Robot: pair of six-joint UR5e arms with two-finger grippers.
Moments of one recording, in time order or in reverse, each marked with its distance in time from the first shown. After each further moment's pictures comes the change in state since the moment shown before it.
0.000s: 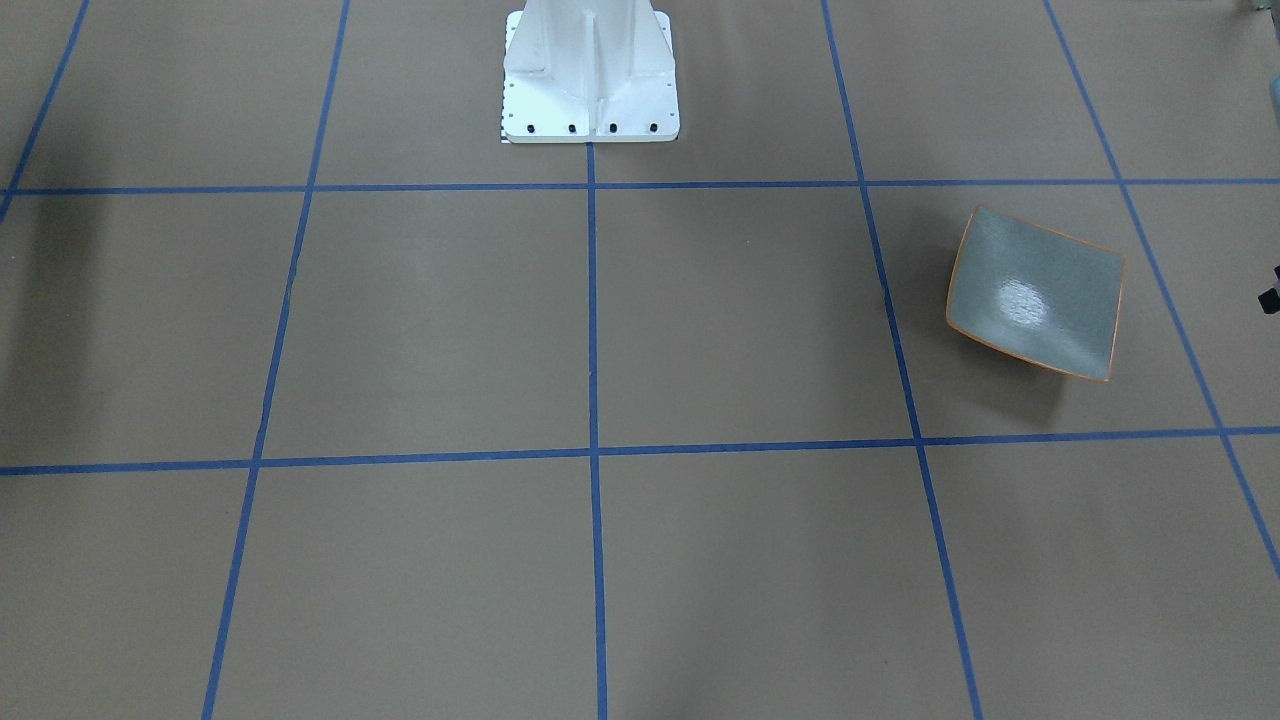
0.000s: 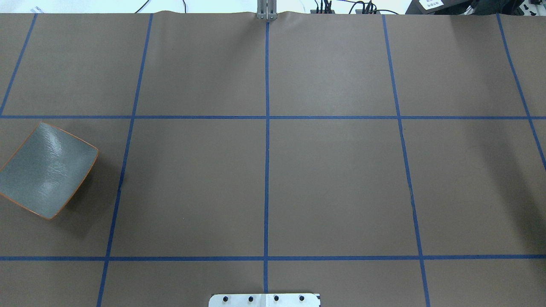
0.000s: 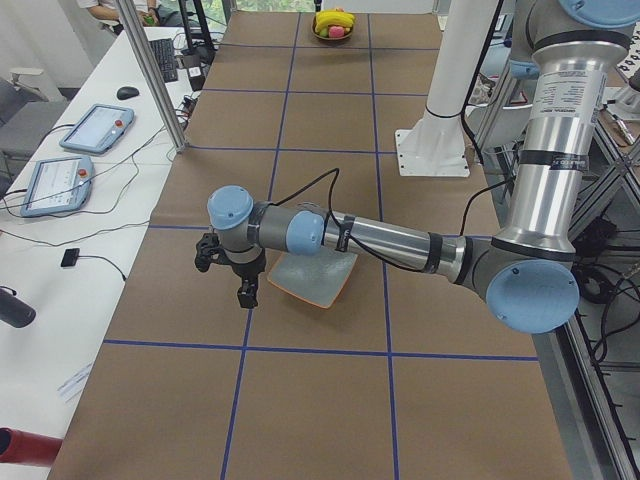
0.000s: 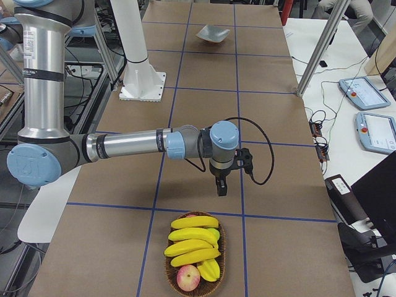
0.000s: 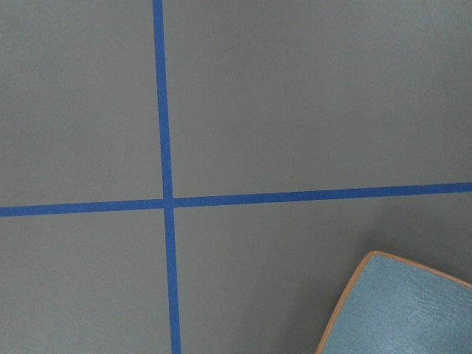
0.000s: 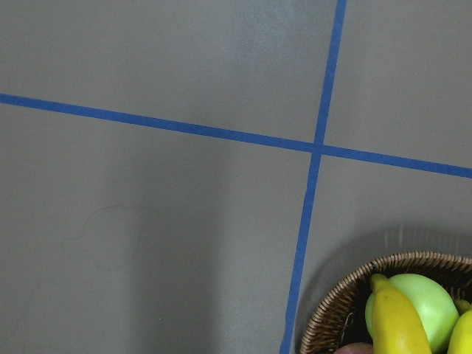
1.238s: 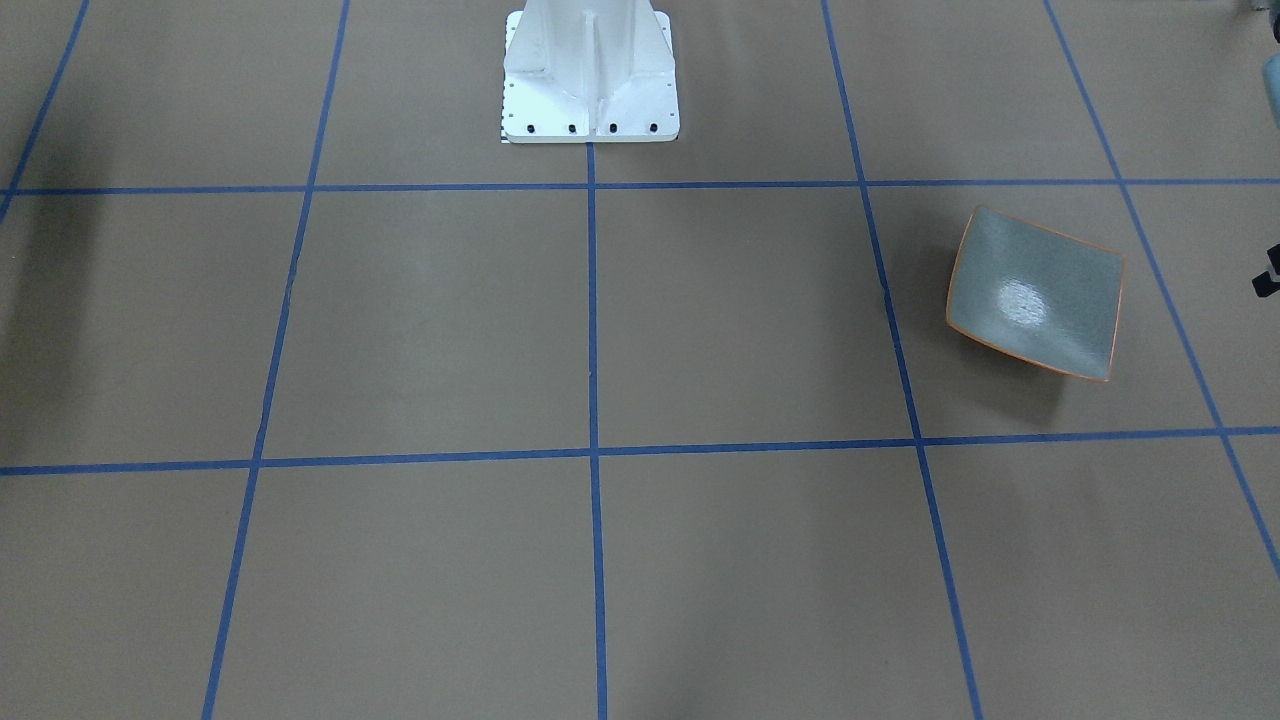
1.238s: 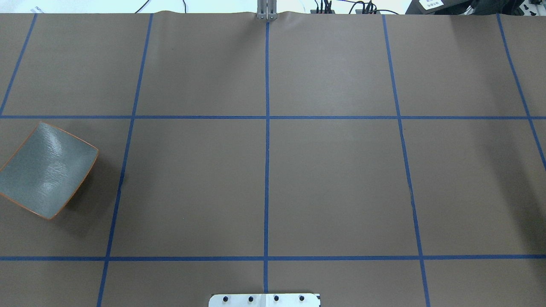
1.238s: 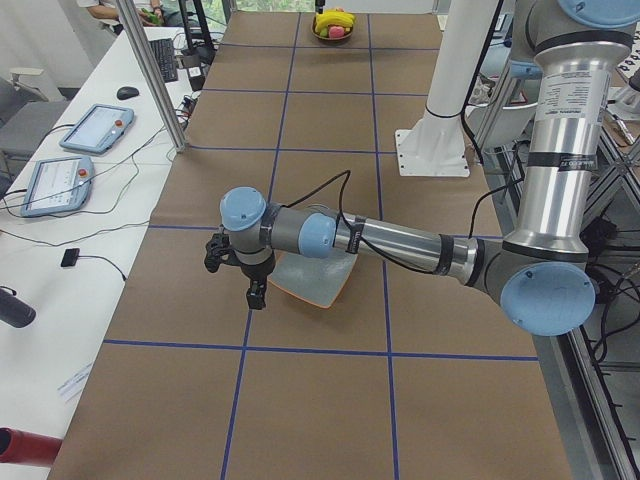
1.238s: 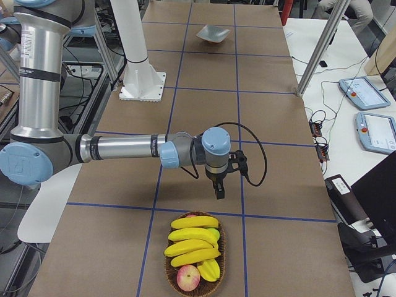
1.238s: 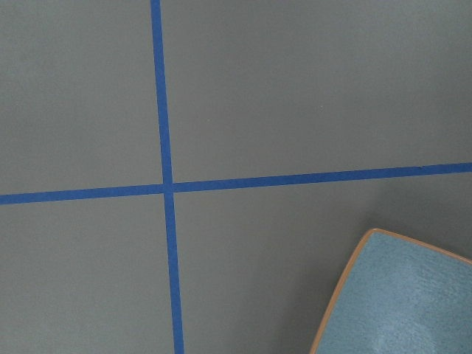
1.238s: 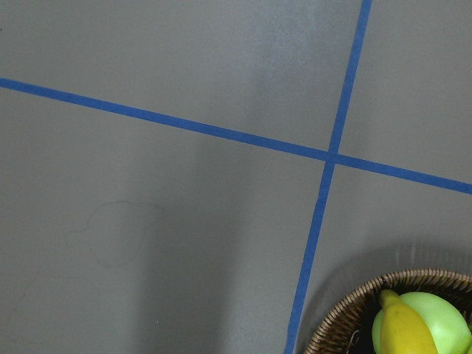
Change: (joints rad) left arm 0.004 0.048 -0.044 -0.017 0.001 0.002; right arm -0.016 -0.052 -0.022 0.157 0.004 0.001
